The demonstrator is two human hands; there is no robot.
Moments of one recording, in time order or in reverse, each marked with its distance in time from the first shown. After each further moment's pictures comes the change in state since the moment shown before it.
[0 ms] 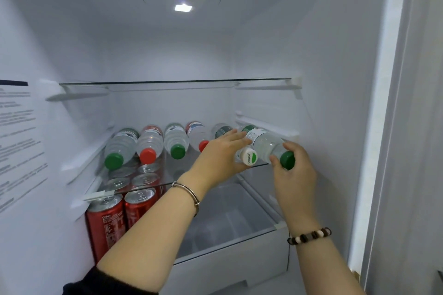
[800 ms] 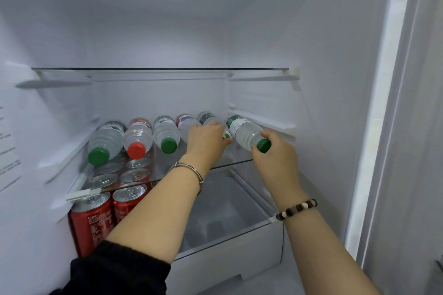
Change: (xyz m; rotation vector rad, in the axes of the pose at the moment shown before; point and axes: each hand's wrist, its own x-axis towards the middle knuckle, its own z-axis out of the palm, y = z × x) left_hand 0.029 -0.025 0.011 0.443 -0.148 -0.271; right_hand 0.021 -0.010 0.022 -0.266 -0.178 0.042
